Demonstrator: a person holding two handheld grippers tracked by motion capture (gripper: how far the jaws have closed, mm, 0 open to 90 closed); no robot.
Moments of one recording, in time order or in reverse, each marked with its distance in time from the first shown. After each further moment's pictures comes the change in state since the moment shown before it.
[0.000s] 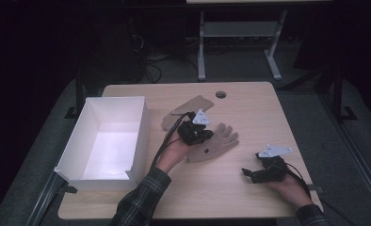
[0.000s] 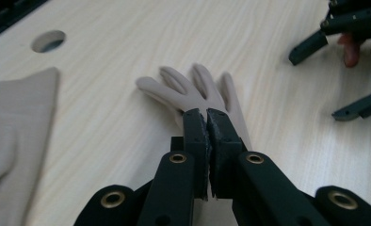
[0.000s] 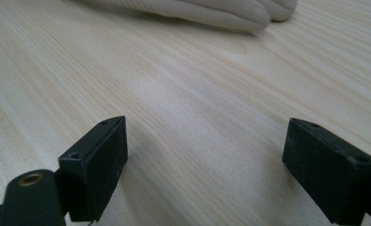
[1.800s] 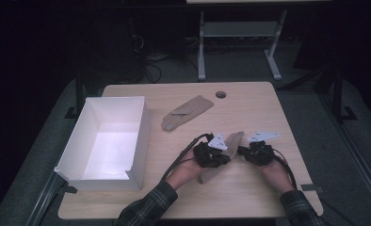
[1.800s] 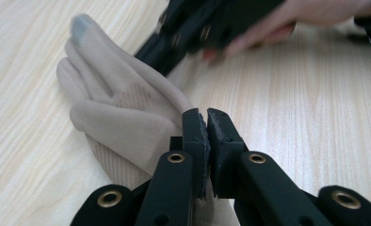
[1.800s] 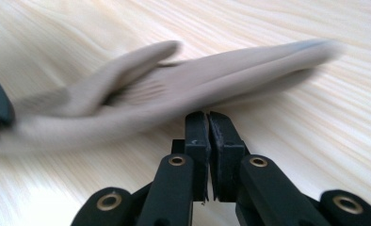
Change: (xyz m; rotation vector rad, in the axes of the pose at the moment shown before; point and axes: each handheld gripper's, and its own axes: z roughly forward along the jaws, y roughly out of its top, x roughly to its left) left arm -0.068 -0.016 0.037 0.030 -0.252 0.081; right arm -0.006 0.043 0.023 -0.030 -0.018 0.039
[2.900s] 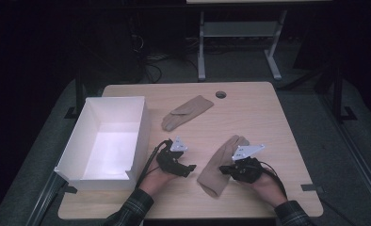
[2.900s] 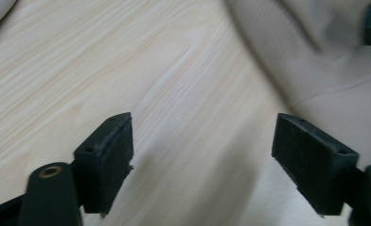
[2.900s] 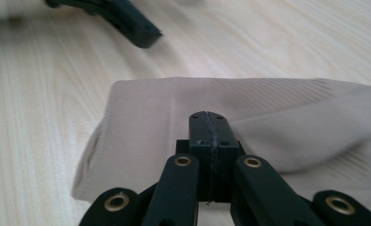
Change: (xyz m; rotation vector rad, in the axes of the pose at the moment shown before) left arm 0.023 -0.095 -0.056 0.065 0.284 -0.253; right arm 0.073 0.004 -0.008 0.060 0.277 -0.146
